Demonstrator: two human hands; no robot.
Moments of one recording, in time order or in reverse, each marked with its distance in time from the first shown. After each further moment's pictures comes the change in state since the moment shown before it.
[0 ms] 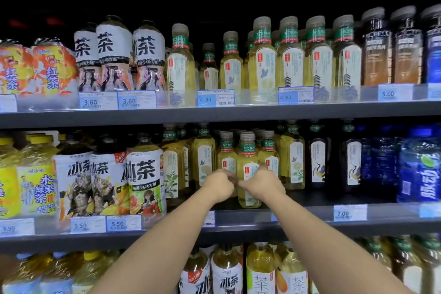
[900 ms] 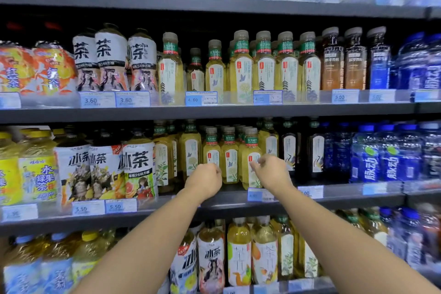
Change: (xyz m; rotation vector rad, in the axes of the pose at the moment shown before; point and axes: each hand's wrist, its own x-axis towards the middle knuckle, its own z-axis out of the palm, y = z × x) left_hand -0.061 0.020 -0.010 0.181 0.129 0.110; right_hand -0.055 0.040 -0.073 0.100 0.202 -0.121
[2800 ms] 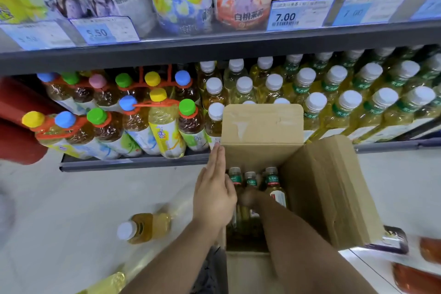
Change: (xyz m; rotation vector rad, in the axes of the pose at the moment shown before) left_hand -0.430 -0.183 0.422 -0.225 -0.245 -0.286; right_hand -0.455 0.328 0.418 -0.034 -1.440 0.815
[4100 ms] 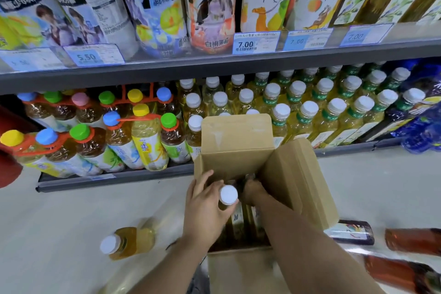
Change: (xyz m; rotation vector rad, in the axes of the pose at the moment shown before) left_hand -0.024 0.021 0.004 0.106 0.068 0.098; right_hand 0.009 0.041 -0.037 -0.109 0.574 -0.114
